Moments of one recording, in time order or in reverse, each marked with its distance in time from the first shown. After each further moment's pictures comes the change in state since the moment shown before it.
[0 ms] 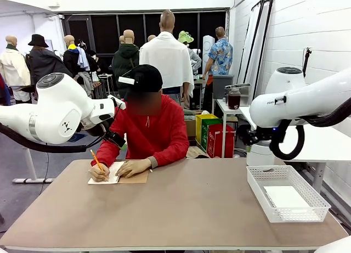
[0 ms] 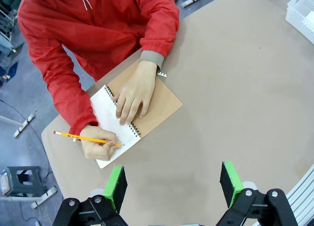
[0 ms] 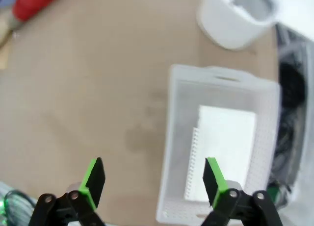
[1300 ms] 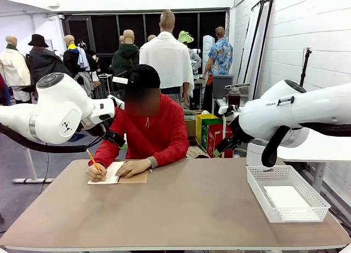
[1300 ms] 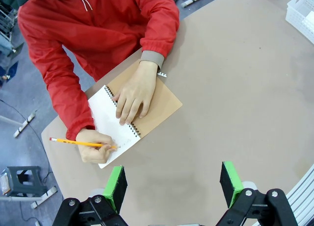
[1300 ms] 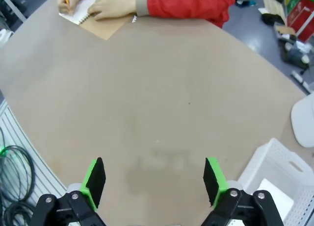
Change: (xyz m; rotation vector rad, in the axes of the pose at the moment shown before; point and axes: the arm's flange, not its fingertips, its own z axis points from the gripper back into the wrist) left arm 0.000 0.000 0.000 0.000 0.000 0.000; right arm -0.047 0.085 0.007 0.293 -0.239 0.454
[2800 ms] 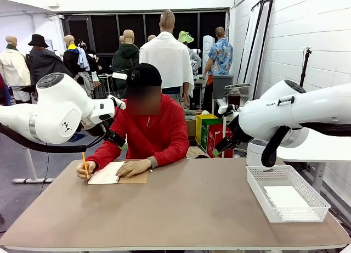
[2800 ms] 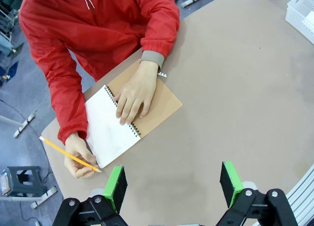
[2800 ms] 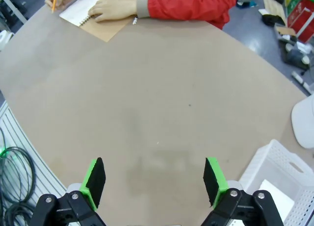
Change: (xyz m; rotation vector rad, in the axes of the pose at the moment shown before) left arm 0.000 0.000 0.000 0.000 0.000 0.000; right arm 0.000 -0.001 0.000 0.002 -0.004 -0.004
